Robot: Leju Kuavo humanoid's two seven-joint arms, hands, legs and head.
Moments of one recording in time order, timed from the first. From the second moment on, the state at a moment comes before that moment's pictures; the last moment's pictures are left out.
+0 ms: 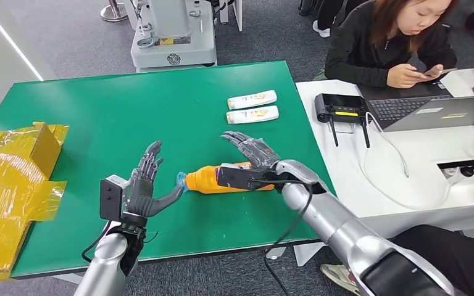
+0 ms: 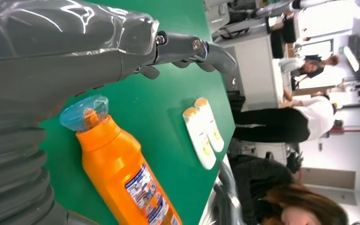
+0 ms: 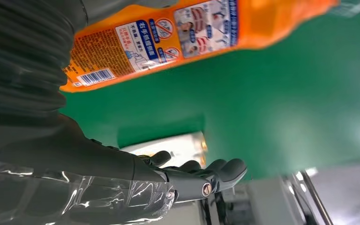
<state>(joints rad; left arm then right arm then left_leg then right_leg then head) -0.36 -0.15 -0.43 -1.05 0.04 -0.09 -0.54 -0.68 -0.10 0.60 -0.74 0.58 0.08 -0.13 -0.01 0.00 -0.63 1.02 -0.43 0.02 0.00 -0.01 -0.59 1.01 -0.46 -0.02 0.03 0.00</state>
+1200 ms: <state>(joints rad) -0.34 -0.13 -0.43 -1.05 0.13 -0.14 -0.49 -0.95 -0.17 1.15 -0.51 0.67 0.45 0.00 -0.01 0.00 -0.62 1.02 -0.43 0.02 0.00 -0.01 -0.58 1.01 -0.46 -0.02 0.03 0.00</state>
